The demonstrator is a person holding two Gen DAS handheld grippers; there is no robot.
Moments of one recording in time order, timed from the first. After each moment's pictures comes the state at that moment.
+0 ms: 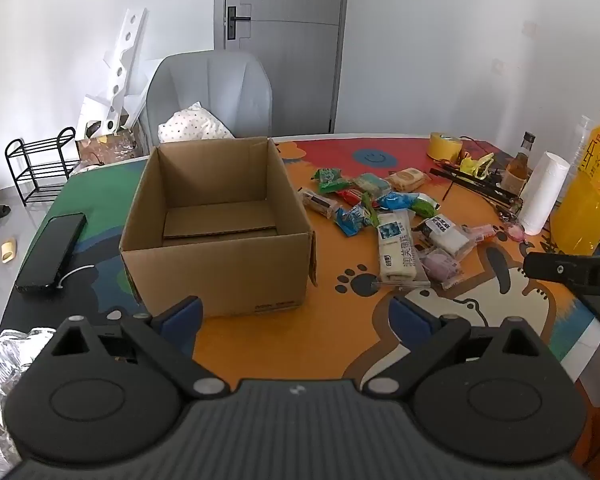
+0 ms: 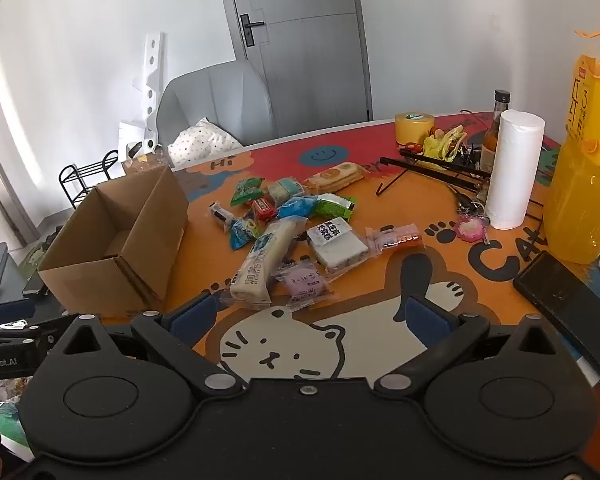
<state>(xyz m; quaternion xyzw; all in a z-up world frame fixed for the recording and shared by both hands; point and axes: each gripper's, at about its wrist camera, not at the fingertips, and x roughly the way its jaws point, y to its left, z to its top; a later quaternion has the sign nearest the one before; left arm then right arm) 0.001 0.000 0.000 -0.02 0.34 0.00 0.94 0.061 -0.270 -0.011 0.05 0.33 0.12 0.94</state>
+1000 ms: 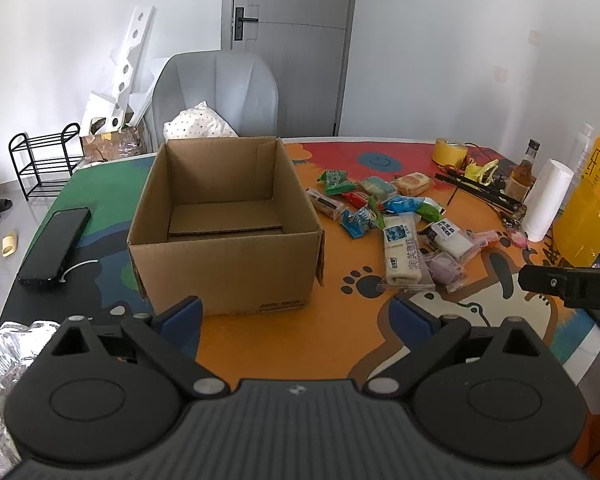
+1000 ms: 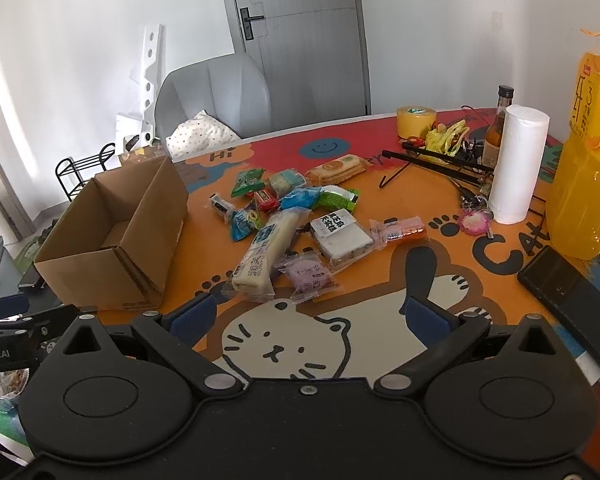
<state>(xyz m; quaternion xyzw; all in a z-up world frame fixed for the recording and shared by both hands) -0.002 0.006 0.000 -0.03 0.33 0.01 0.94 0.063 -0.259 -0.017 0.04 0.34 0.11 0.93</state>
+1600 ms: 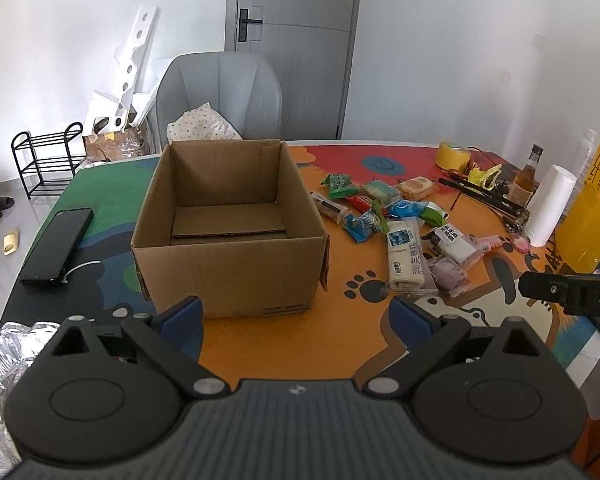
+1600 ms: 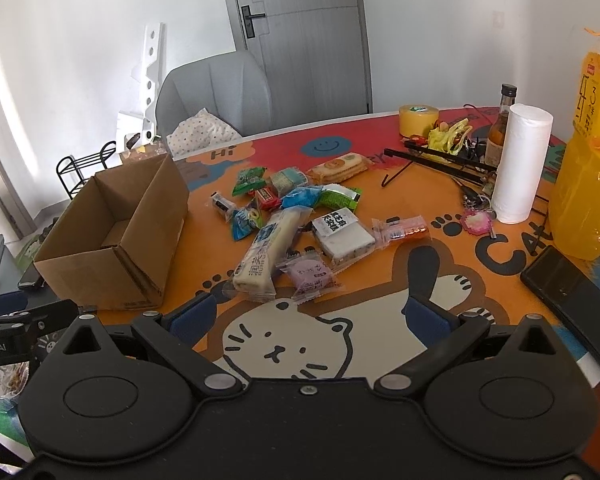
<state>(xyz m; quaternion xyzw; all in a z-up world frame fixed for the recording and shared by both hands) -0.002 0.009 -0.001 -0.04 0.33 0.01 0.94 0.065 -0.257 -0.018 0.04 0.34 0.11 0.93</state>
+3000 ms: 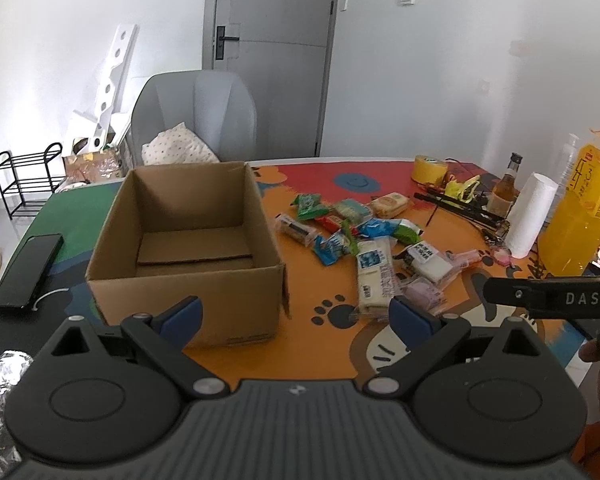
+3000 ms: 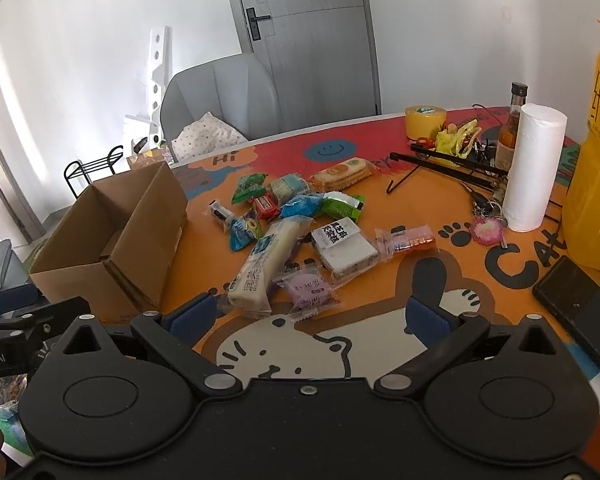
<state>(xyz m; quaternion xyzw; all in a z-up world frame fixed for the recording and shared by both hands) 0.014 -0.016 0.001 -0.03 0.30 -0.02 0.95 0.085 -0.263 -0.023 0.05 0.34 0.13 0.93</state>
